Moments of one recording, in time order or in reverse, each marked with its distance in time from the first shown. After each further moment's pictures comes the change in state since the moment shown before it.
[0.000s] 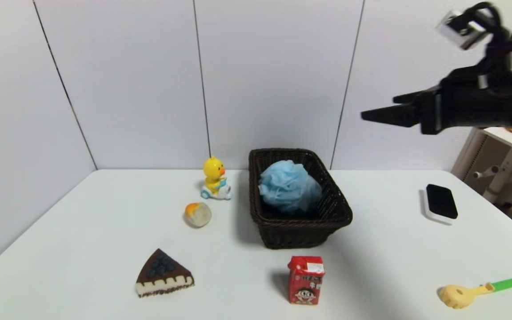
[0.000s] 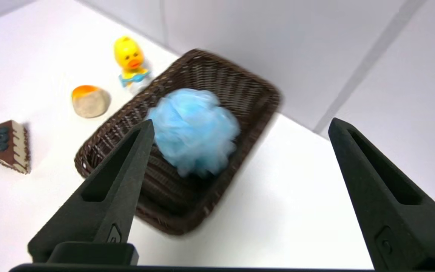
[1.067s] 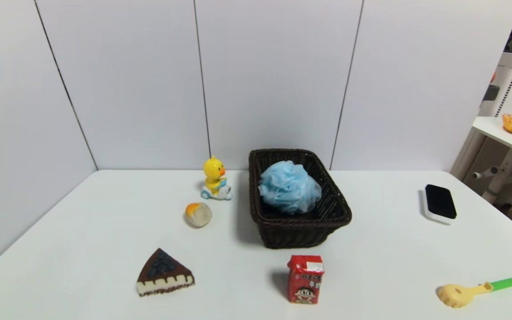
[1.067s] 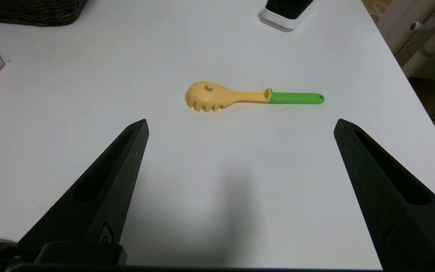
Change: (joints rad) left arm 0.000 0.000 0.000 0.000 0.000 0.000; right arm -0.221 -1.228 1.025 0.203 -0.338 0.046
